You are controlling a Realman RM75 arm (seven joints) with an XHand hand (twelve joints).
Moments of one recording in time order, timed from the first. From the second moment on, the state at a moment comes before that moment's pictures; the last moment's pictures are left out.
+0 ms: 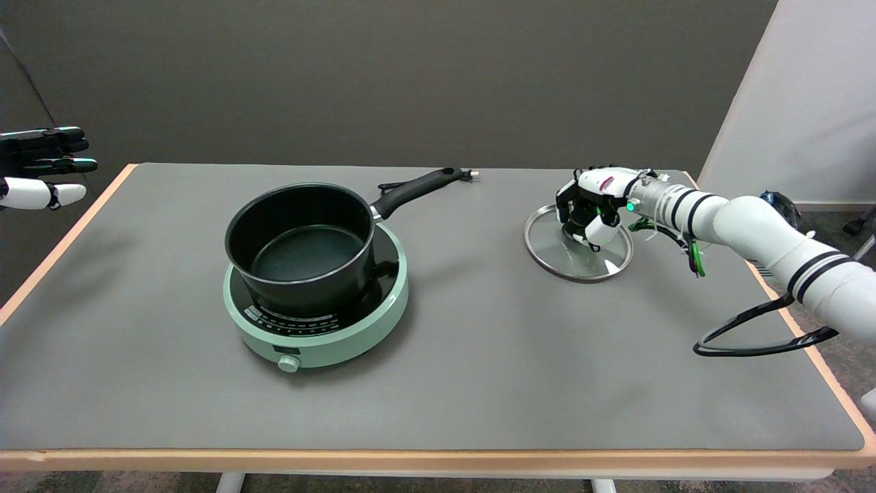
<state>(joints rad) 0.53 -0.74 -2.01 1.00 1.55 -0.25 -0.63</state>
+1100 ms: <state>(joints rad) 0.52 -0.74 -1.89 1.08 1.56 -0.28 -0.62</state>
